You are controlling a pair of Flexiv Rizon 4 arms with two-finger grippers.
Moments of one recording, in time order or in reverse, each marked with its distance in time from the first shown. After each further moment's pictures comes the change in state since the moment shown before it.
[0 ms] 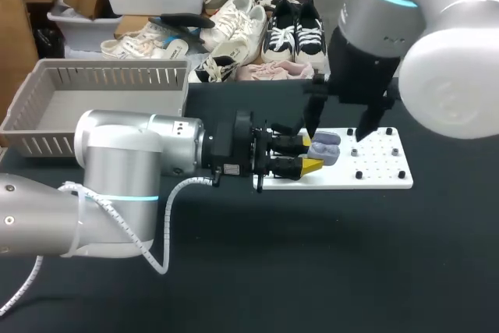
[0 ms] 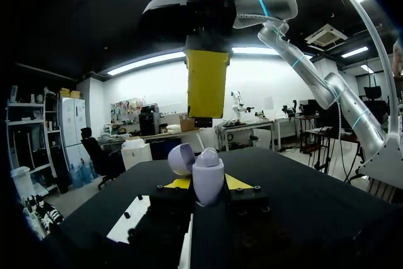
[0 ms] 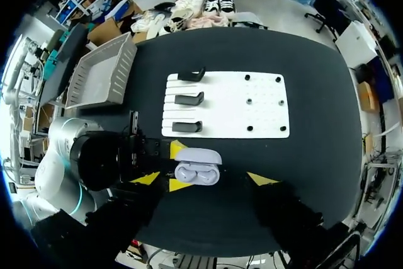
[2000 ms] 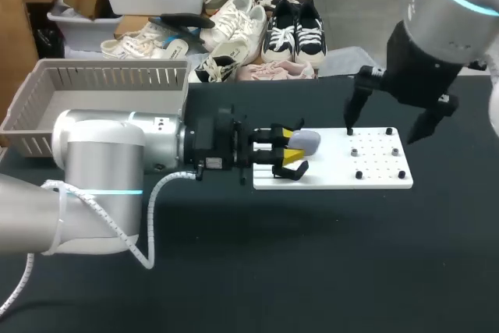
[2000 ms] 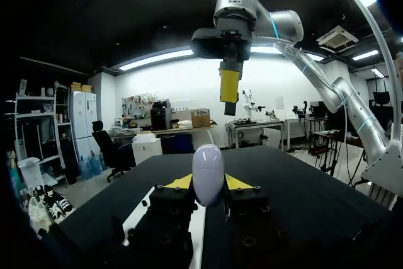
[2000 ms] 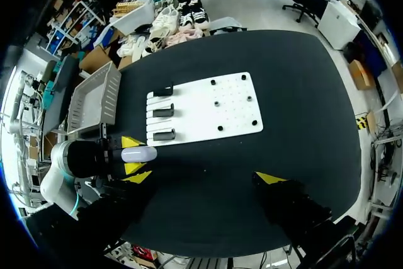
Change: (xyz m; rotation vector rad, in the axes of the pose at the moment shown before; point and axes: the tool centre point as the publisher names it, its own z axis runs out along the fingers) left arm -0.001 0.019 -0.041 -0.093 0.029 -0.042; right arm 0.013 -0.056 -0.027 -0.033 -0.091 0.136
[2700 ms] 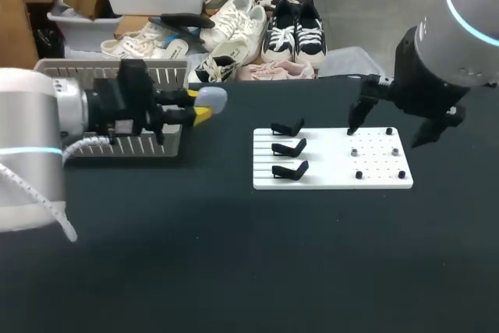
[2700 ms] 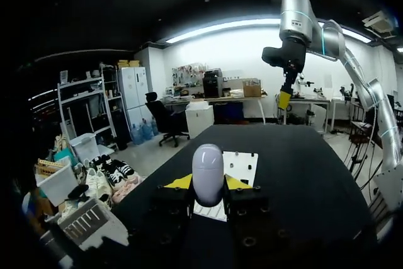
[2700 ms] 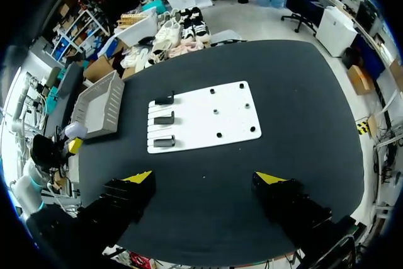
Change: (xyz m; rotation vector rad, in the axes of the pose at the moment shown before) left arm -0.036 0.057 -0.157 -0.373 0.260 -0.062; right arm 0.003 -0.003 -0.001 -0.009 -0.098 0.000
